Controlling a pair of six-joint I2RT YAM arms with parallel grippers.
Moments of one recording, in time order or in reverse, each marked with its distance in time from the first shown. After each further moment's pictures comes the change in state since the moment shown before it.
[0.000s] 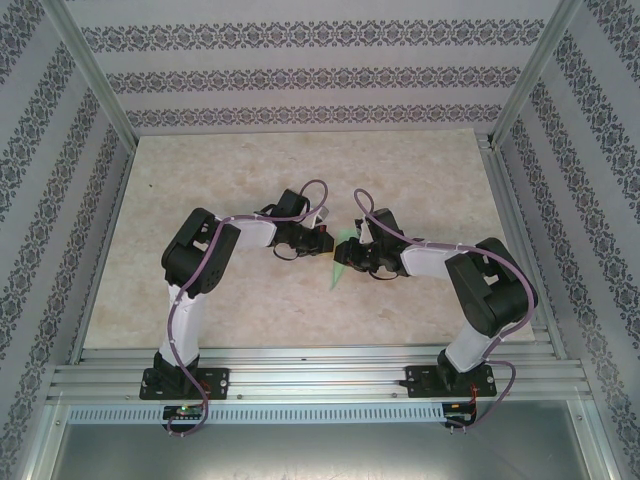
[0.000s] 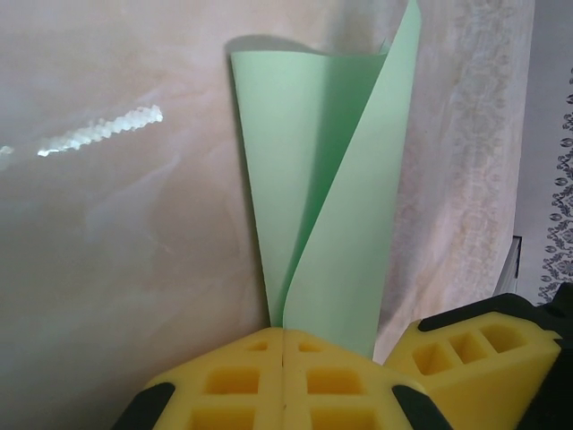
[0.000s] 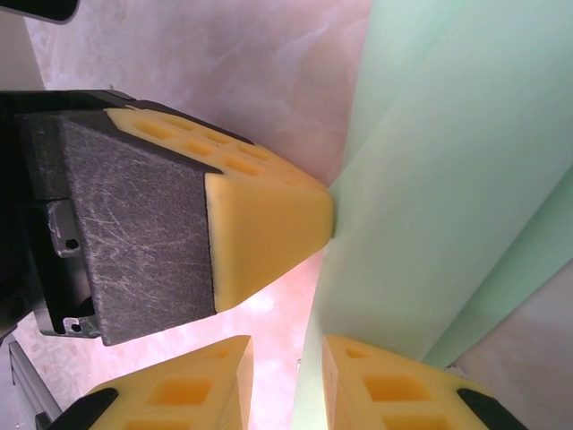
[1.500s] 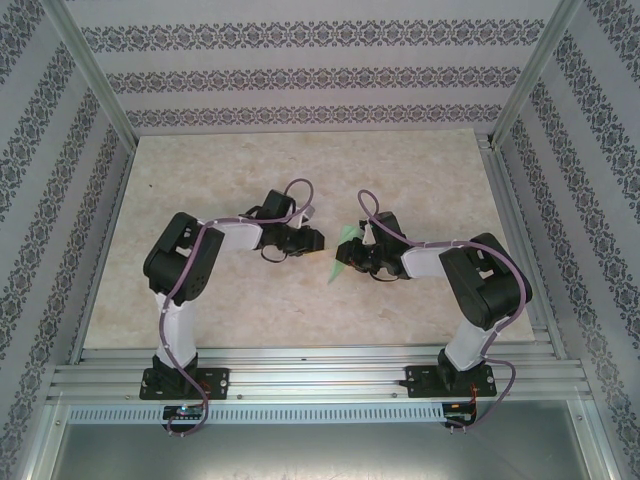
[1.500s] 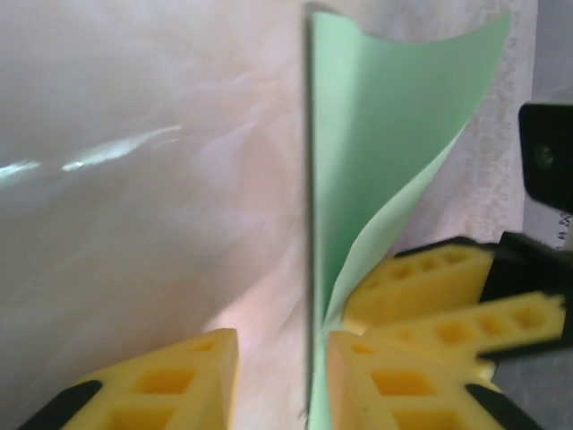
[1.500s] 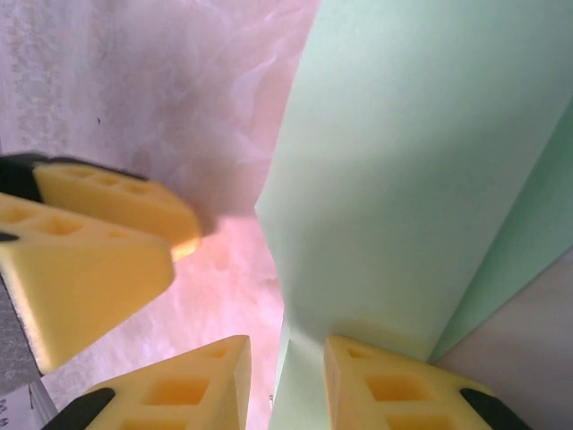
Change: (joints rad) left arm 0.053 -0.147 -0.158 0.012 -0.053 0.014; right arm -0.027 0.048 -0.043 0.136 -0.012 0.061
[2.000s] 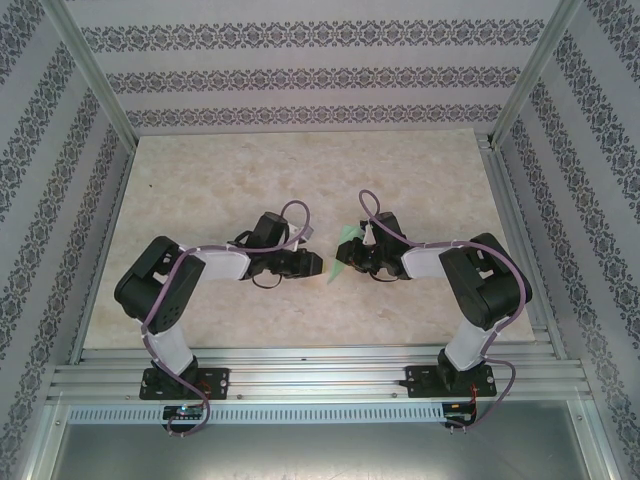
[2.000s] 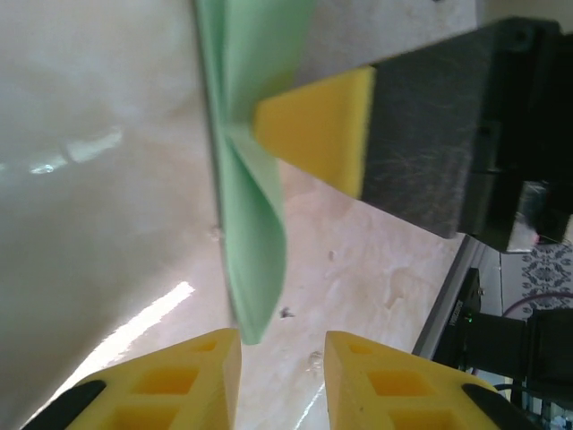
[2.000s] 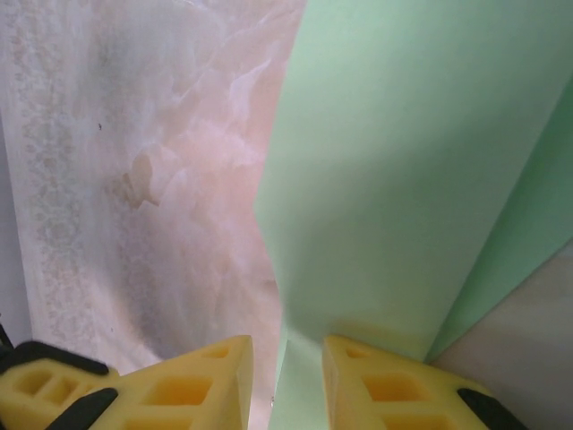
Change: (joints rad) left arm -0.103 -0.229 -0.298 0.200 0.018 -0.048; right arm 0.000 0.000 -0.006 0.011 0.001 0.022
